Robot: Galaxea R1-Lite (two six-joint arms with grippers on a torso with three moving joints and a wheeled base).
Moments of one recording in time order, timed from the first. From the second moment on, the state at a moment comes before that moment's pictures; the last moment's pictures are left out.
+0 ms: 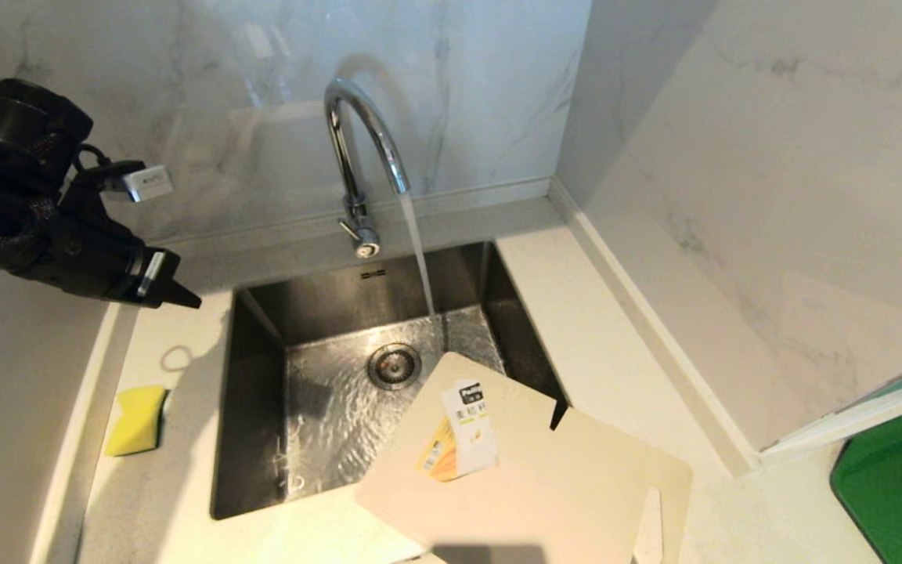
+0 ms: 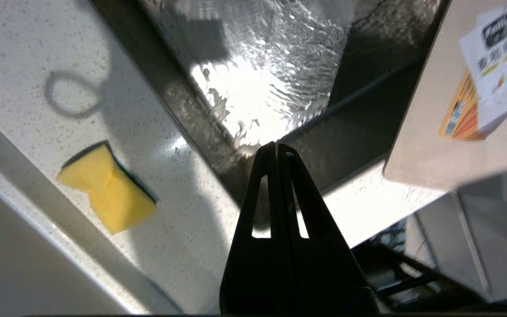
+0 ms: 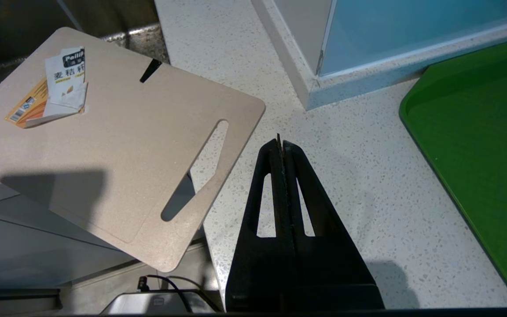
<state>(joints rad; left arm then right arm) -0.15 1.78 -1.73 0.76 -0.12 0.10 -0.01 0.00 0.00 0.00 -0.01 0.03</state>
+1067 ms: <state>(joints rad) -0.35 2.03 -1.98 0.66 -0.11 0.13 -0.01 0.00 0.00 0.00 -0.01 0.03</state>
